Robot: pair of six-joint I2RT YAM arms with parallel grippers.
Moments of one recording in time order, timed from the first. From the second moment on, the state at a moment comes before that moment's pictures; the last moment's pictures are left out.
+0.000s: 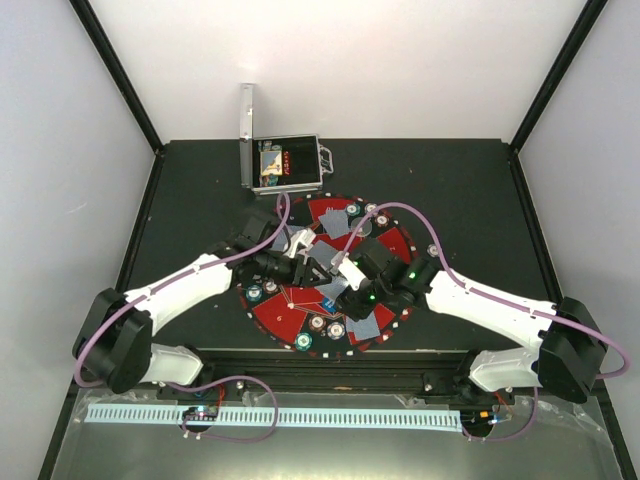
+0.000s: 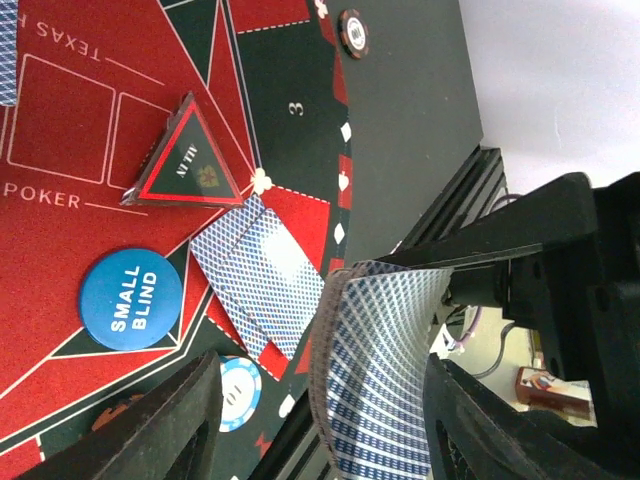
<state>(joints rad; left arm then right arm) -0.57 1.33 0.80 -0.32 0.76 -0.54 0.94 1.30 0.90 -0.60 -0.17 0.08</state>
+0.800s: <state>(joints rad) -0.53 1.32 0.74 -0.27 0.78 -0.57 0.95 1.31 0.90 -0.60 -0.17 0.08</state>
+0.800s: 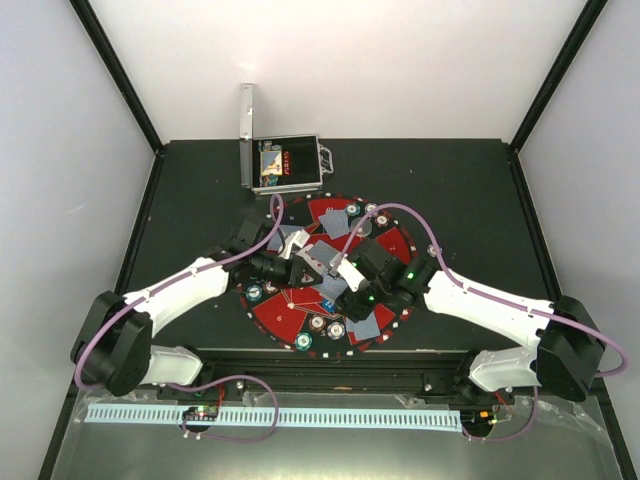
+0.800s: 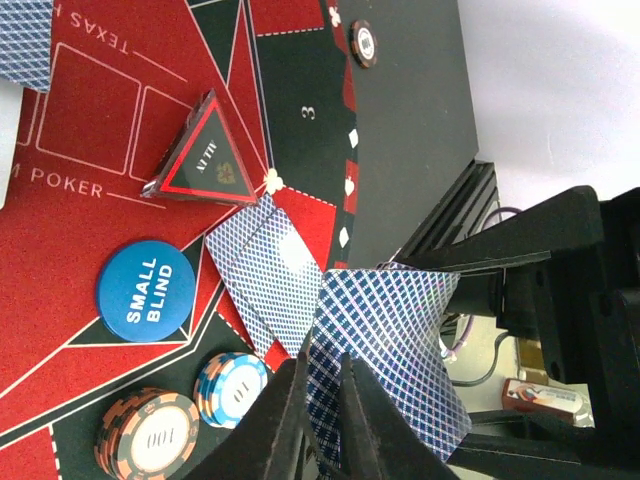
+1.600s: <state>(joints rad) -0.38 1.21 0.73 -0.37 0.74 -0.51 0.95 1.28 0.89 -0.58 -0.09 0.16</state>
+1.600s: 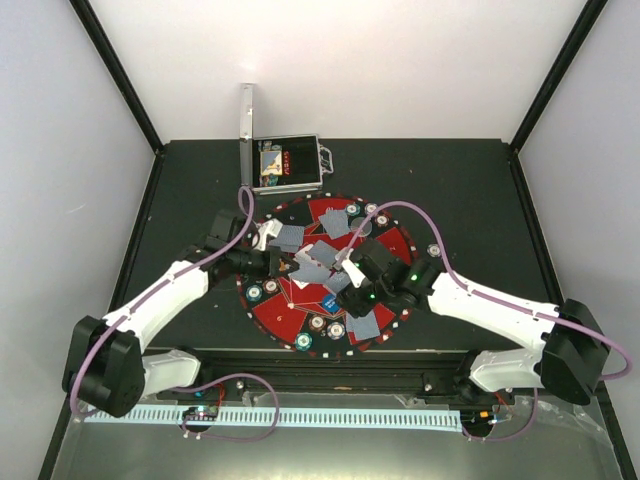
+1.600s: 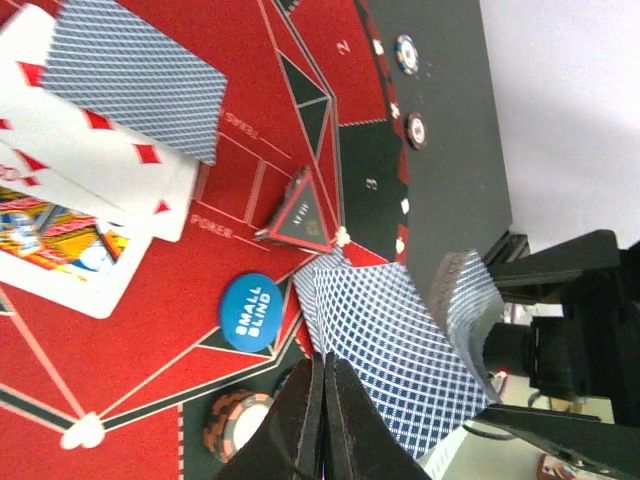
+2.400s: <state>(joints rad) -0.36 1.66 1.02 -0.28 0.71 -0.36 0.70 1.25 0.87 -0.56 -0.04 0.22</state>
